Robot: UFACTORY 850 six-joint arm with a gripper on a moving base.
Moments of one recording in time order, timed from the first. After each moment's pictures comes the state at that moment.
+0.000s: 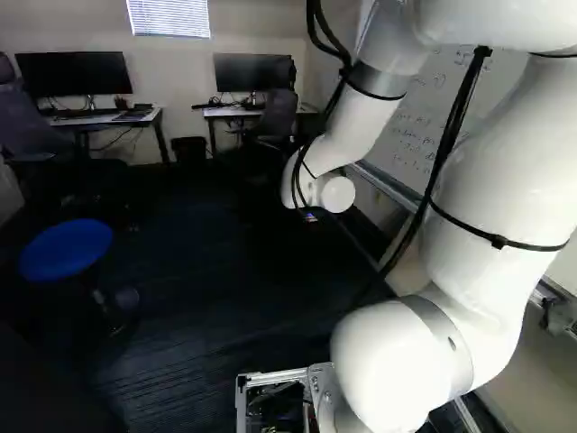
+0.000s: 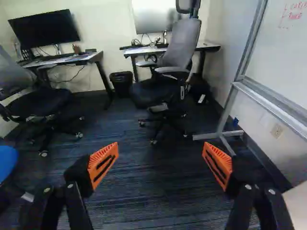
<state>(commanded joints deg) 7.1 -2.9 -26.1 0.0 49.5 4.8</state>
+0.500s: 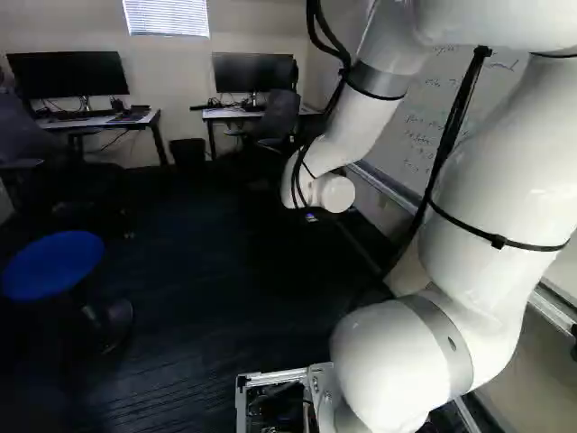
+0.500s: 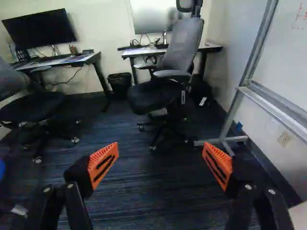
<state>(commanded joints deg) 7.1 -2.9 -26.1 0.0 49.5 4.8</state>
